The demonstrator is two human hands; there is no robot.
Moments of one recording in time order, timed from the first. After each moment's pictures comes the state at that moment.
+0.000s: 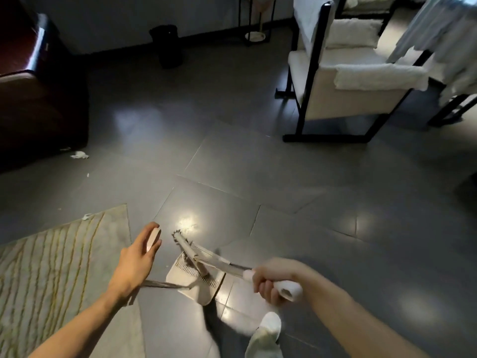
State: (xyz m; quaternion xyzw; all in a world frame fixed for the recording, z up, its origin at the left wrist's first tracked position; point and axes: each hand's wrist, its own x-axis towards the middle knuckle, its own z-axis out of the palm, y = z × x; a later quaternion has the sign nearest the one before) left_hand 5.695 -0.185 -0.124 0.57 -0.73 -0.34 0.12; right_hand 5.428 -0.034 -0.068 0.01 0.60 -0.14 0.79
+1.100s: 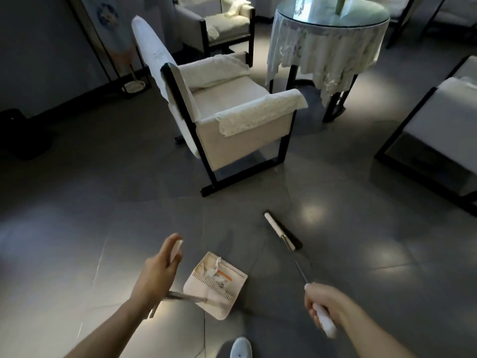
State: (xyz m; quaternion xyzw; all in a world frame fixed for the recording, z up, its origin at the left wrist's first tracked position) left_hand 5.181 -0.352 -0.126 0.34 -0.87 -0.34 -0.01; right_hand 5.016 -0.041 -0.154 0.16 0.80 -0.25 0.52
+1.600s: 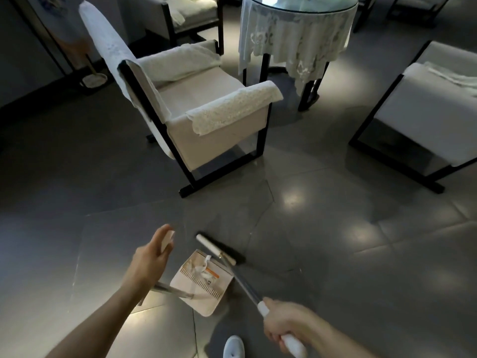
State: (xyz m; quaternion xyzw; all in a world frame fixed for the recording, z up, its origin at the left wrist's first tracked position) left_hand 5.106 -0.377 -0.119 0.31 -0.88 -0.37 -0.04; right_hand 5.036 -0.102 -0.097 -0.11 0.80 -0.05 0.59
